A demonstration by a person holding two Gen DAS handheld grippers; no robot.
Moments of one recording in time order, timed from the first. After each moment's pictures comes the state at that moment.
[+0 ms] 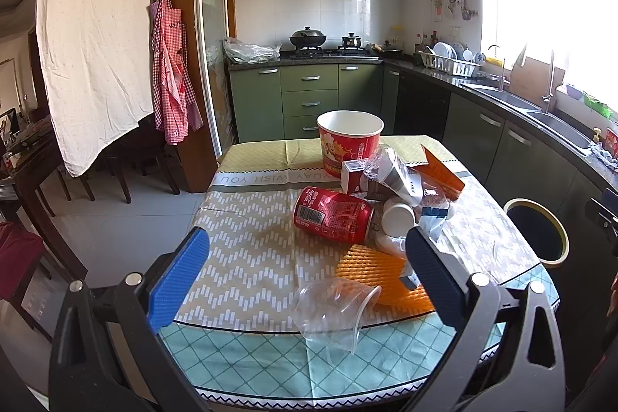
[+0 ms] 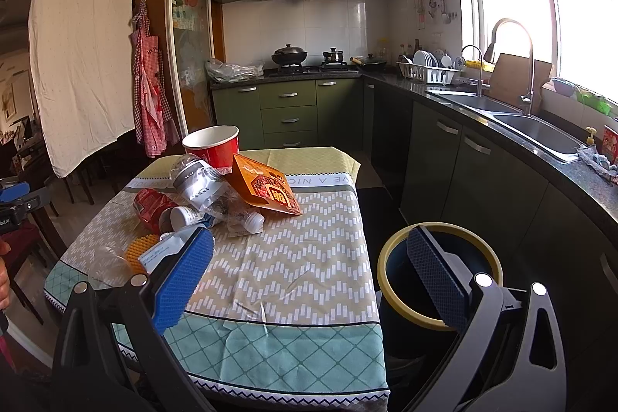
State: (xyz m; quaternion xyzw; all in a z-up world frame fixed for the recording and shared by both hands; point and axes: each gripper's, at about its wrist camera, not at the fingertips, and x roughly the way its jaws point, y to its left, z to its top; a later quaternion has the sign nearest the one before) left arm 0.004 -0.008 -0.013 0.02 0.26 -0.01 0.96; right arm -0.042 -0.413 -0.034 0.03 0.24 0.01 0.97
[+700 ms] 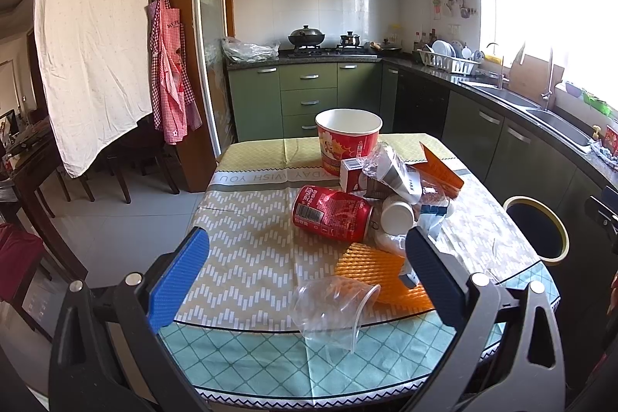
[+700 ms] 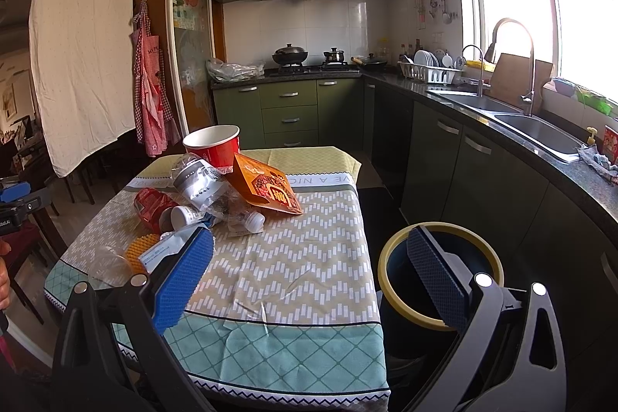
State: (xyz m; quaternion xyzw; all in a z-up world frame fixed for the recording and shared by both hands) left arm 0.004 -0.010 -0.018 0.03 0.27 -0.02 0.96; right arm -0.042 -0.413 -0.033 0.04 0.24 0.01 0.97
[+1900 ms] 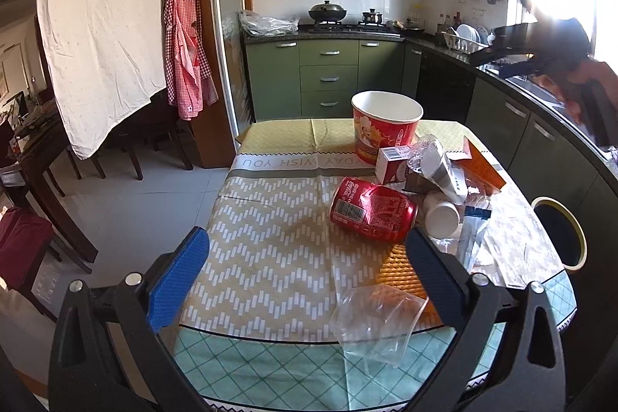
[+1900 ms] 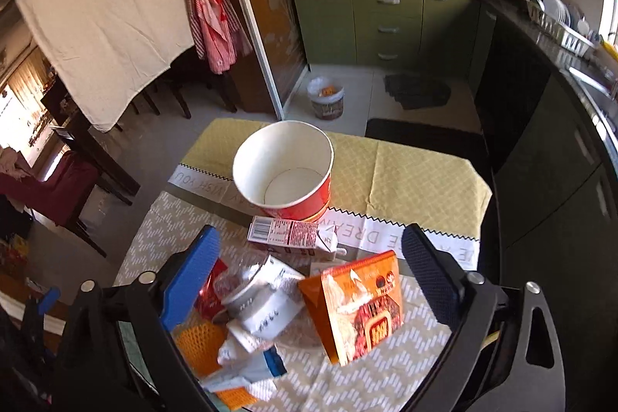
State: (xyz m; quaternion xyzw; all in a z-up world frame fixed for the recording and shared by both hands) left arm 0.050 0.028 -0.021 0.02 0.32 0.01 0.95; right arm 0.311 -0.299 0.036 0.01 0.48 0.19 0.86
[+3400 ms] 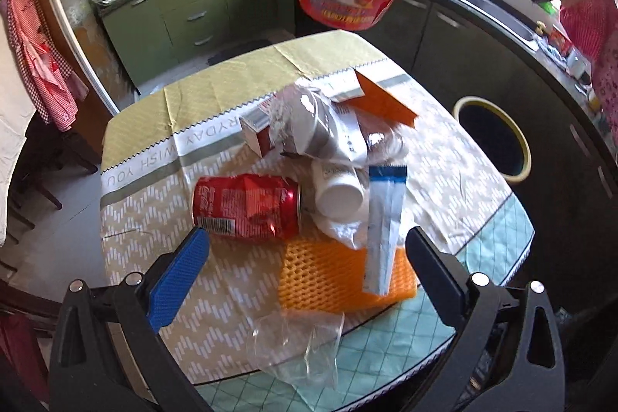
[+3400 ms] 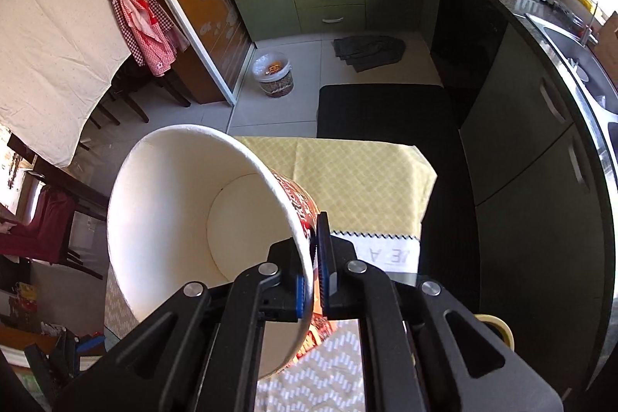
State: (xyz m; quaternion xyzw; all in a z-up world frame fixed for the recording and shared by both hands) left arm 0.149 -0.067 -0.028 0.13 0.48 -0.21 0.84; right arm 0.379 -0.398 0.054 0.04 0.54 0.10 0.84
